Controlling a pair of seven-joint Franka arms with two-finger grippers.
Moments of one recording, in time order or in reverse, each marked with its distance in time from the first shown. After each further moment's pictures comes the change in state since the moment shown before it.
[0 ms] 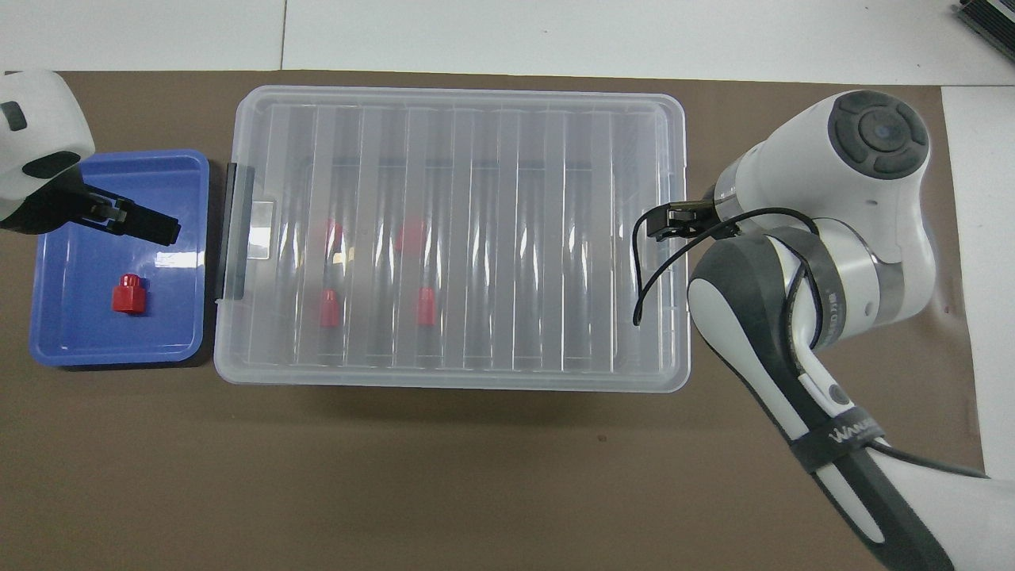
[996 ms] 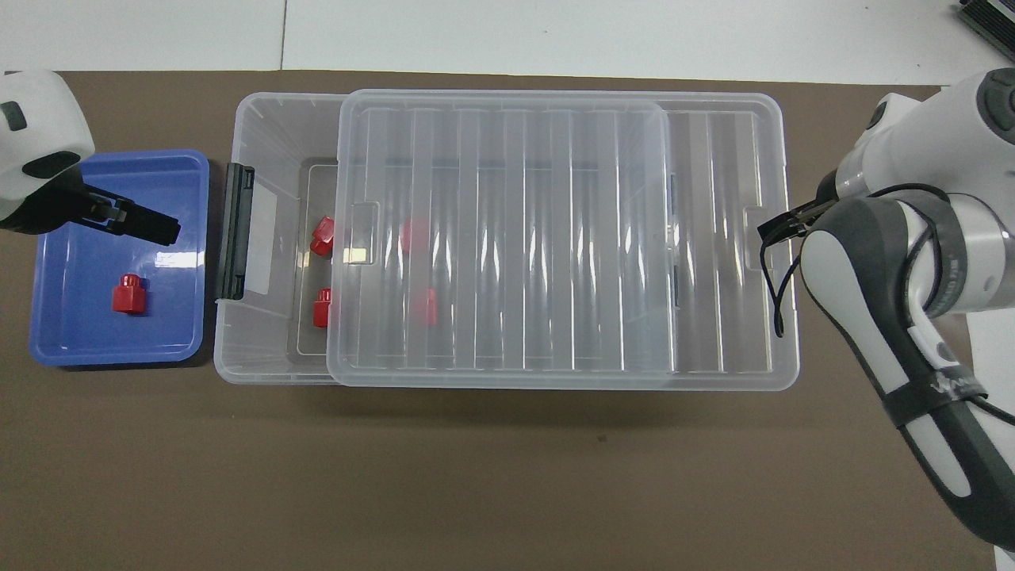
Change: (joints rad) left arm 0.000 0.000 0.000 0.000 0.000 0.000 0.000; right arm -0.016 -0.005 -0.208 0.004 -0.006 -0.029 -0.534
